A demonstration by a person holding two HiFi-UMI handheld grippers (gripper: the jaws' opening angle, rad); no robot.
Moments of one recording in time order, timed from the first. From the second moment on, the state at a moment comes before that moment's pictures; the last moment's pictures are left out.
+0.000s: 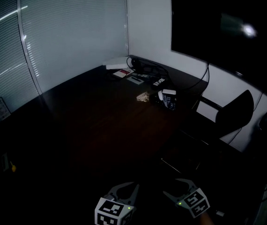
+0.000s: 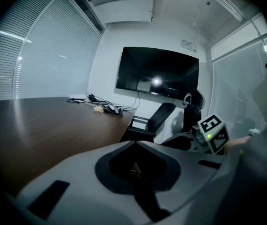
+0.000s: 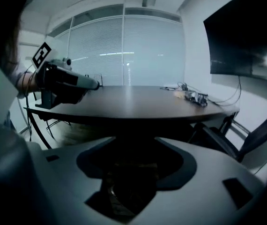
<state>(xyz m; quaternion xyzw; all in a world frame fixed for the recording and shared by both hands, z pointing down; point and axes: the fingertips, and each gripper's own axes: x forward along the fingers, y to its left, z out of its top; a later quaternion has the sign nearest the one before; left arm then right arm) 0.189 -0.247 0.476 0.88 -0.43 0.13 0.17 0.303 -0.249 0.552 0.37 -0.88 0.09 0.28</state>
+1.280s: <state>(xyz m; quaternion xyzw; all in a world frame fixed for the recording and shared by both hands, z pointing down) -0.189 -0.086 0.360 0.58 -0.80 0.01 0.15 -0.066 -0.174 0.359 0.11 -0.98 0.04 0.18</state>
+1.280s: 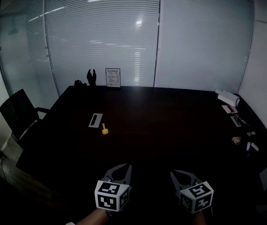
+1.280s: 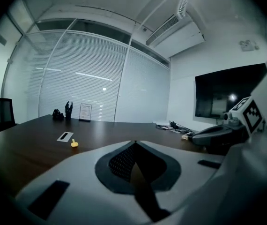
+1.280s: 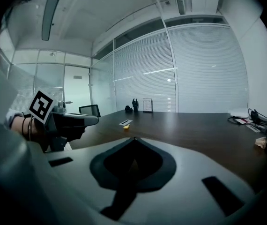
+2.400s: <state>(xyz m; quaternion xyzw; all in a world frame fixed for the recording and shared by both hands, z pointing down) -0.533 -0.071 0.389 0.52 -0.84 0.04 0.18 -0.461 -0.168 0.385 0.01 -0.97 0.05 0.22</state>
